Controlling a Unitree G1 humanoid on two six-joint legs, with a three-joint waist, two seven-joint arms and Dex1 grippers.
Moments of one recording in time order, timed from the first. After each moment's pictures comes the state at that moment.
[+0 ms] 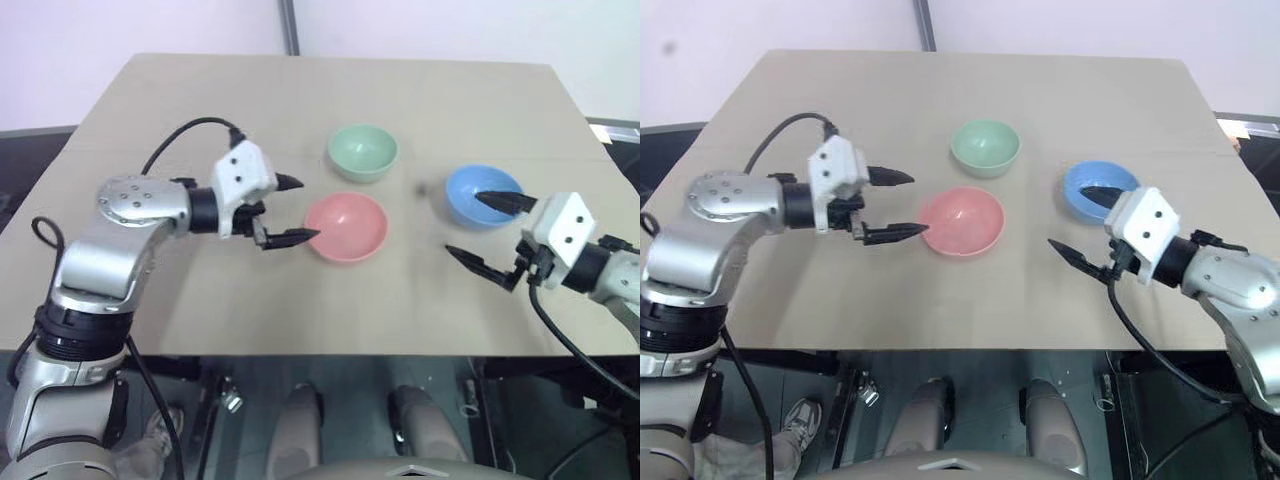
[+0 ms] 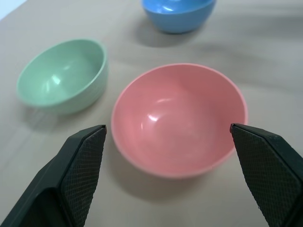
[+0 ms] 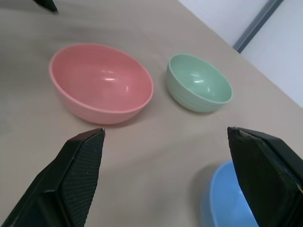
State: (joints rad) left arm -0.55 0.86 0.04 -0.27 -0.39 0.65 -1.06; right arm -0.22 -0.83 -0.08 -0.59 0.38 0.47 0.70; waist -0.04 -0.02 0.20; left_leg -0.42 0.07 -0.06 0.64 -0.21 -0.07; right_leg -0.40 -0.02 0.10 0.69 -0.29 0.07
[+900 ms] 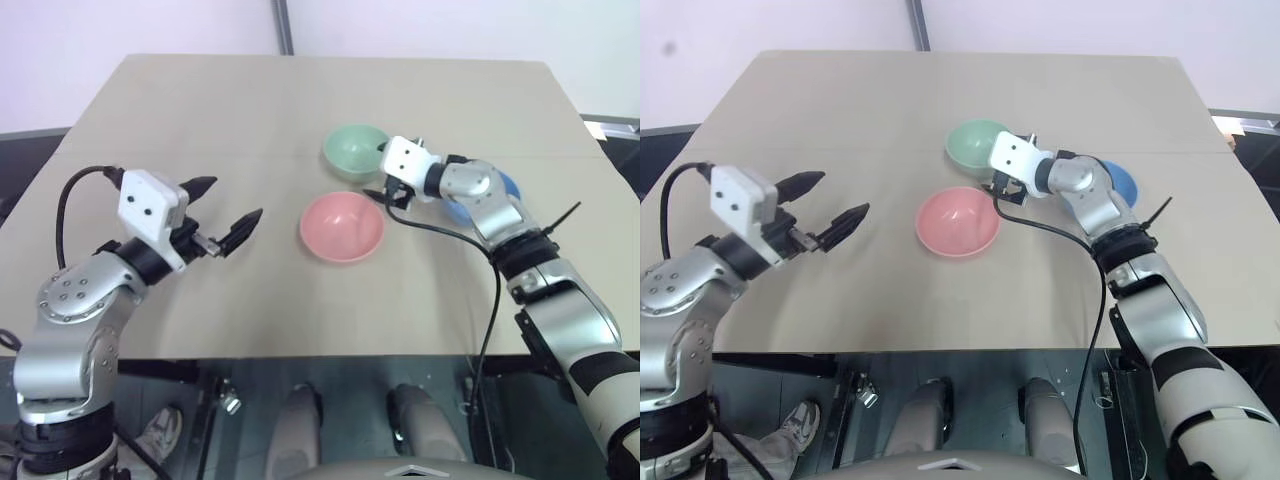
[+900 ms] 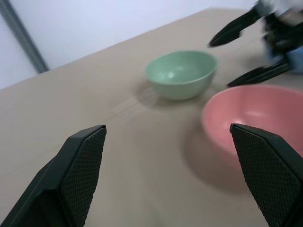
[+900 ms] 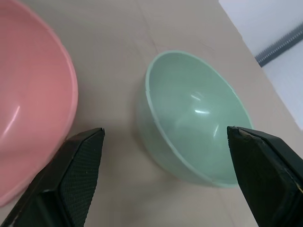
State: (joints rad) left arm -0.07 0.68 0.45 -0.55 -0.52 0.57 -0.68; right arm -1.09 -0.33 0.37 0.81 -0.18 -0.18 0.70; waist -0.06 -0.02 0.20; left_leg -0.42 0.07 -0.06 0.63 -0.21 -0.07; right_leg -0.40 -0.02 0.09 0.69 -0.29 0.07
